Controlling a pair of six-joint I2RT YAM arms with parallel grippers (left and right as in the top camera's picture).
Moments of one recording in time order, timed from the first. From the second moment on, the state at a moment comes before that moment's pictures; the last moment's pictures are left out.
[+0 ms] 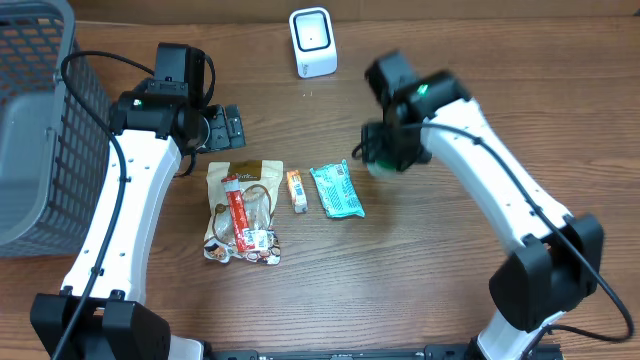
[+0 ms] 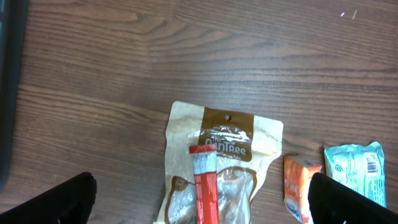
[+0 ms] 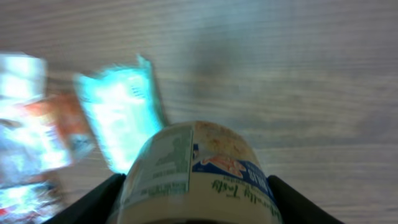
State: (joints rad) left arm -0.11 1.62 1.52 -1.07 -0.10 -0.32; right arm 0.44 1.86 1.79 -1.30 0.00 0.42
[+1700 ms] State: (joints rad) left arm -0.11 1.62 1.52 -1.07 -0.10 -0.32; right arm 0.44 2.52 2.20 -0.04 -0.02 0.23
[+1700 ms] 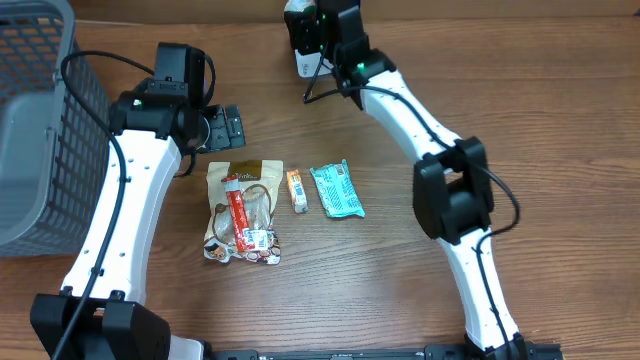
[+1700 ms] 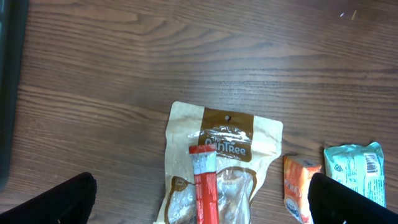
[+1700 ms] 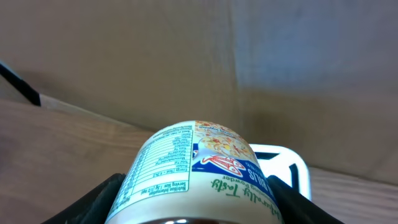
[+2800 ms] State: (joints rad) left arm -0.11 1.62 1.52 -1.07 -0.10 -0.32; right arm 0.42 2.64 2.20 0.28 0.10 0.36
